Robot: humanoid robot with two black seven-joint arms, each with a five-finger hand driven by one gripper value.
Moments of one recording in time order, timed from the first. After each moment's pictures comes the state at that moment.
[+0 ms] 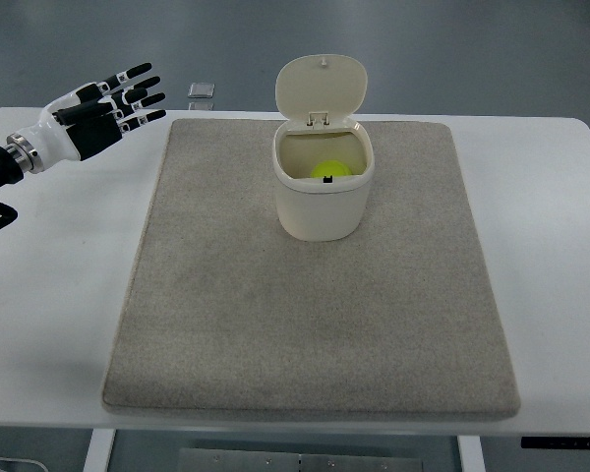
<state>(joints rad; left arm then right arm) -0.87 0.56 -0.54 -0.66 -0.17 -0.61 0.01 0.01 0.00 0.01 0.22 0.04 -0.12 0.24</state>
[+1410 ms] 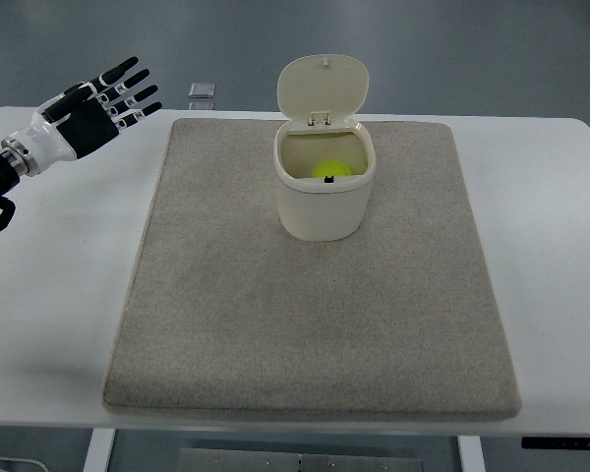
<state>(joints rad) -0.84 0.56 -0.59 -0.66 -0.42 -0.61 0.14 0.01 0.00 0.02 0.24 0.05 -0.11 0.25</state>
